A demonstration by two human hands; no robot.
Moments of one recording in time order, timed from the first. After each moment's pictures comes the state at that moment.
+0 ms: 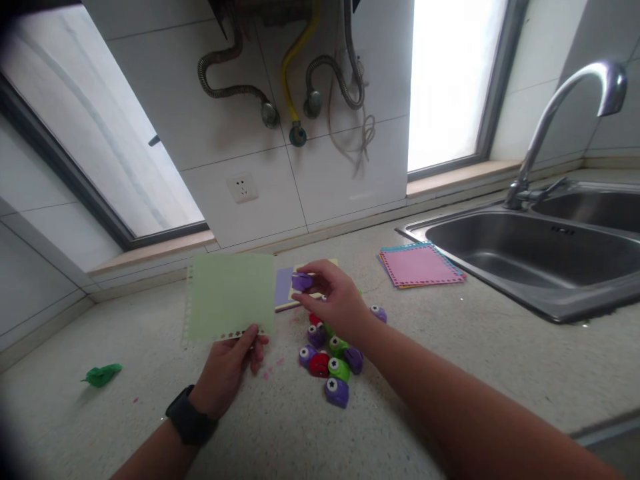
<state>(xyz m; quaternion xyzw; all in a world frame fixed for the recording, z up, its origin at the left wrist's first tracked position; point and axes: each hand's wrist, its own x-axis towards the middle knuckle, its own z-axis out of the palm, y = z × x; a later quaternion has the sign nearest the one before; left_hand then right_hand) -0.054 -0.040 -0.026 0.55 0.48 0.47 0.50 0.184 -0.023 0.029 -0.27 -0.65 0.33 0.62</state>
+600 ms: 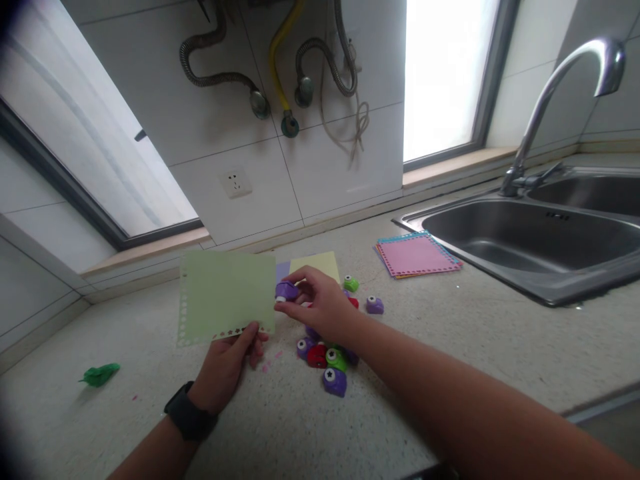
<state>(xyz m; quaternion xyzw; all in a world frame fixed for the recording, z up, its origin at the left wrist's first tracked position) -0.052 -0.046 -0.018 0.59 0.52 0.43 0.45 0.170 -0.030 0.021 -0.32 -0.66 0.39 0.55</state>
